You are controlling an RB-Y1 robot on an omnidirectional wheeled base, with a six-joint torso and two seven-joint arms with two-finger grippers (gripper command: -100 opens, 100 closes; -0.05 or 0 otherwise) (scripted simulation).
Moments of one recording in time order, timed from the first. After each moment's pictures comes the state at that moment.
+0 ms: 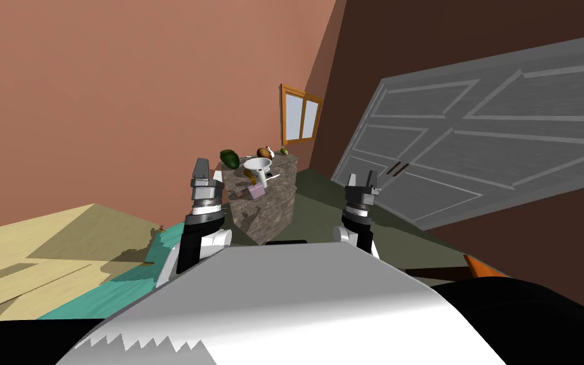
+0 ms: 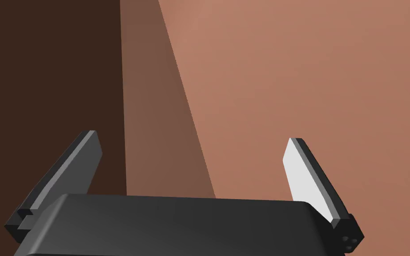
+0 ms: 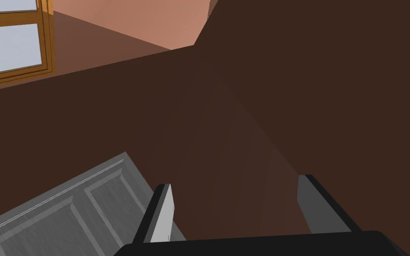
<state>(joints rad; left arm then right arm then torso) 0.49 0.03 0.07 -2.39 -0.08 -0.35 -0.16 0.49 0.04 -0.06 -2.28 -0.02 -0.59 -0.10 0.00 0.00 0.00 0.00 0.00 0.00</state>
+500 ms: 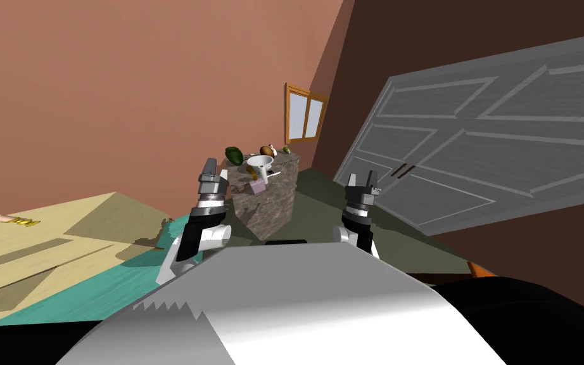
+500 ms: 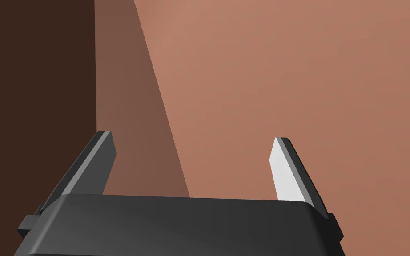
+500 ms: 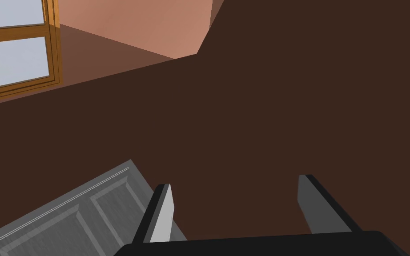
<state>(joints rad) 0.41 0.12 0.08 -2.35 0.00 -0.25 -0.11 0.49 0.04 -0.06 -2.28 -0.02 -0.59 -0.10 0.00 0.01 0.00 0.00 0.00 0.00</state>
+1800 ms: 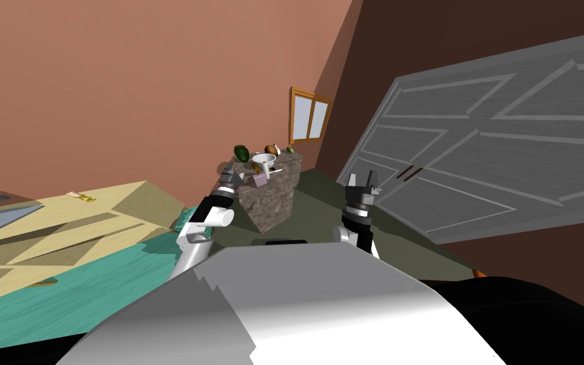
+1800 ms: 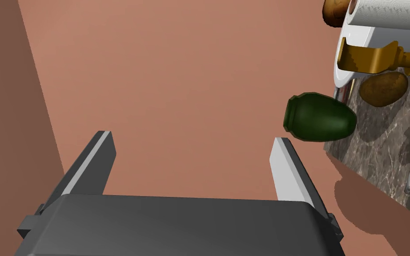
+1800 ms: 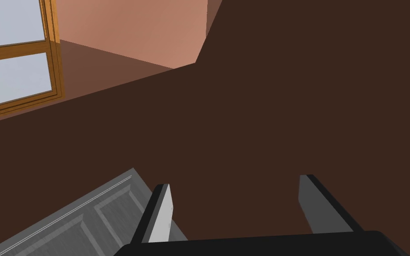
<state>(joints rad) 0.15 0.31 0.09 -2.10 0.30 0.08 0.01 0.49 0.04 -0.06 -2.28 -0.02 -0.59 -0.10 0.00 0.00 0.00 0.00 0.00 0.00</state>
